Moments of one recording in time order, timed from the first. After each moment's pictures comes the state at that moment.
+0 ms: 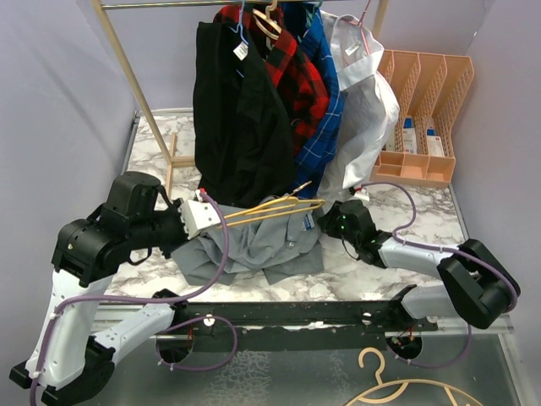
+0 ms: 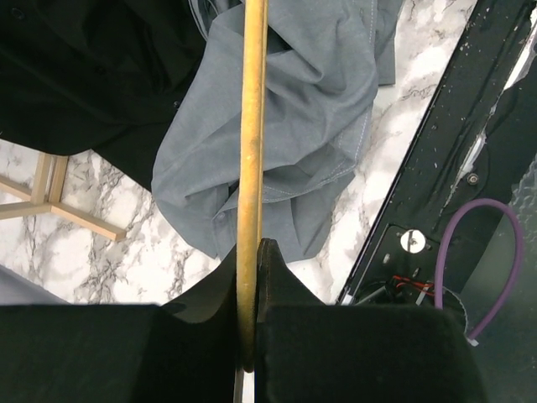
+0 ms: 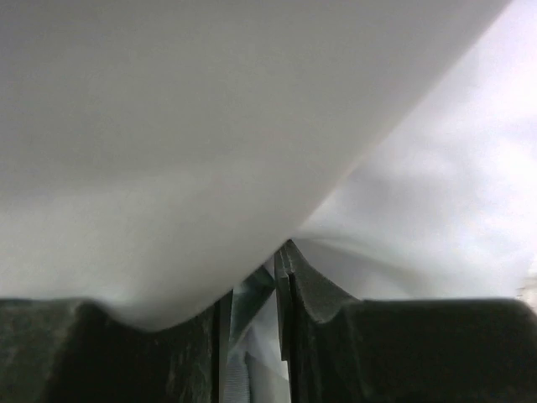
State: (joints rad) left arm -0.49 0.88 1.52 -1.48 0.34 0.66; right arm 0.62 1.31 0.41 0.32 0.22 0.76
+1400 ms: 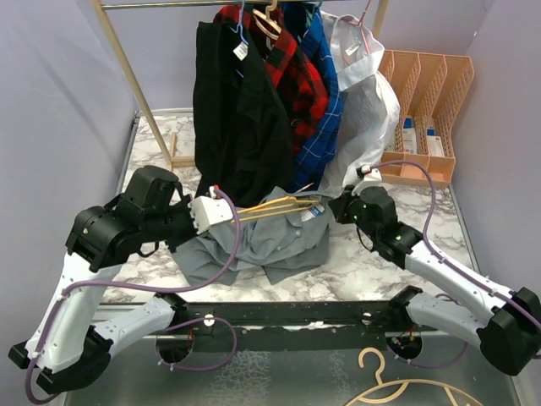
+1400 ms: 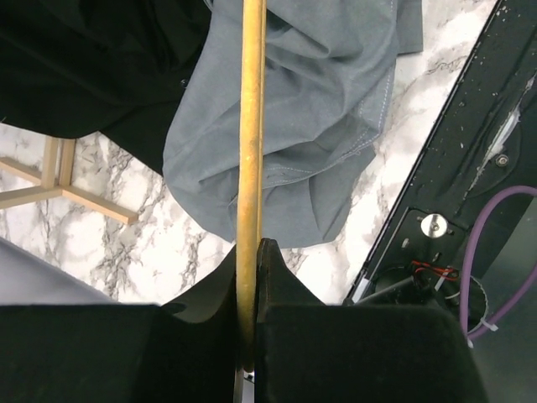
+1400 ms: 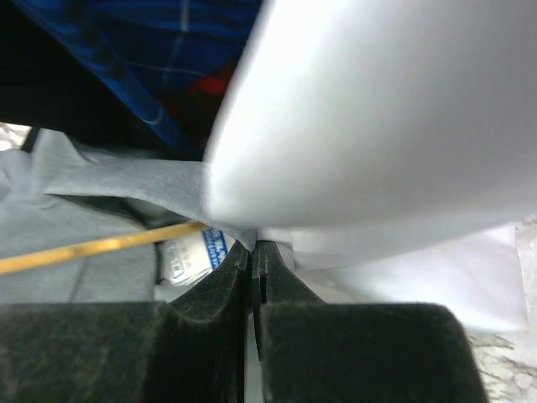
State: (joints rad) left arm -0.58 0.94 1.53 -1.47 0.20 0.63; right arm 0.60 0.98 0.57 0.00 0.21 0.45
